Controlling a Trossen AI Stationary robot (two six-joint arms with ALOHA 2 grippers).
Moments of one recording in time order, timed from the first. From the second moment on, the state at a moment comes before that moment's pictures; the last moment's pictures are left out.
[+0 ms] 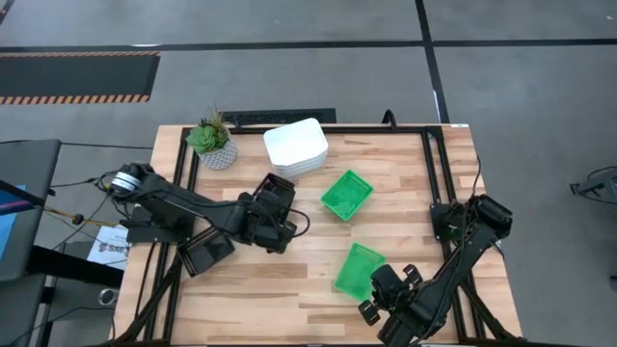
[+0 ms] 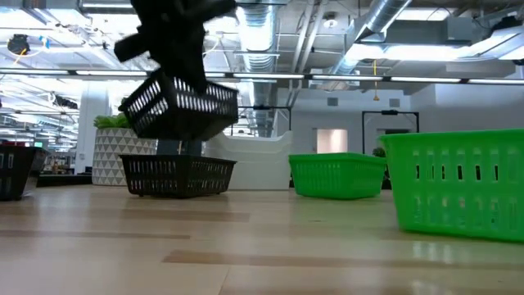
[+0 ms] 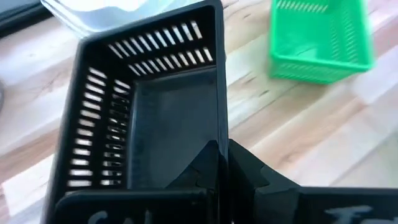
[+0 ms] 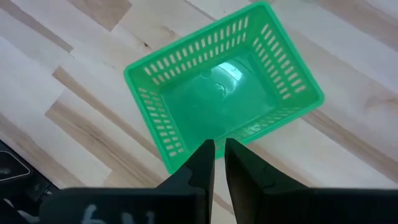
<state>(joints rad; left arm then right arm) -0.30 1.63 1.26 -0.93 -0.69 -1.21 0.86 1.90 1.63 -1.33 0.47 1.82</state>
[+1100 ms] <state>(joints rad) -0.26 1.70 1.26 -0.97 -0.63 -1.33 0.86 1.90 1.63 -1.32 0.48 1.78</state>
